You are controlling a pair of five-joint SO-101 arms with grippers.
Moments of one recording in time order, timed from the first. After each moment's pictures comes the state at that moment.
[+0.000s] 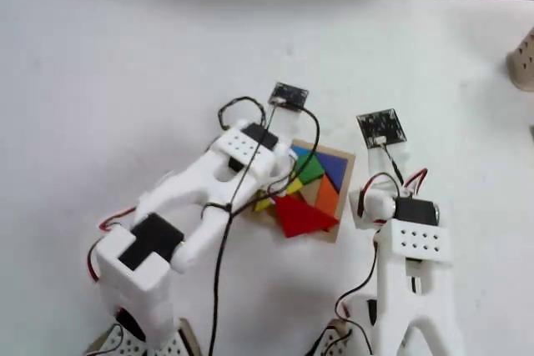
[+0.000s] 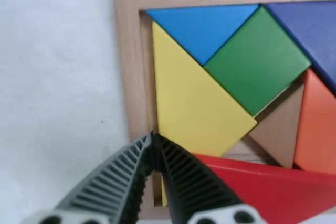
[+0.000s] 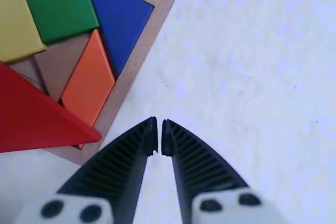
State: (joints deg) left arm 30.4 18.6 14.3 58.1 16.3; right arm 4.2 -44.1 62.5 54.9 22.0
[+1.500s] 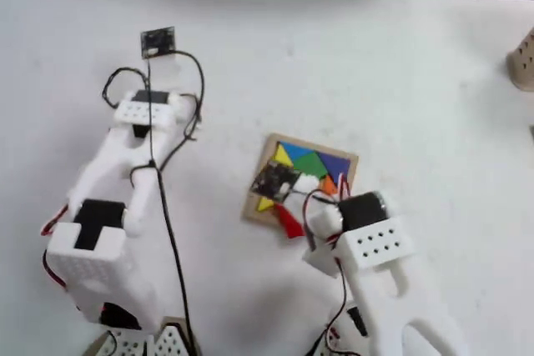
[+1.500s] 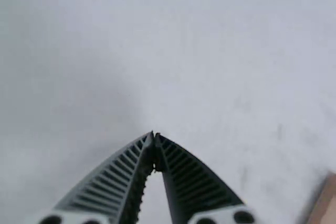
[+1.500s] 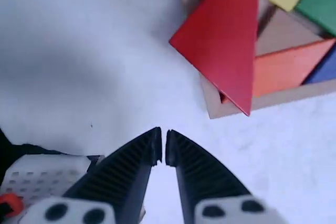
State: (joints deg) left arm 0.2 17.1 13.7 44.4 16.6; right arm -23.7 -44.6 57.1 81.4 42.9
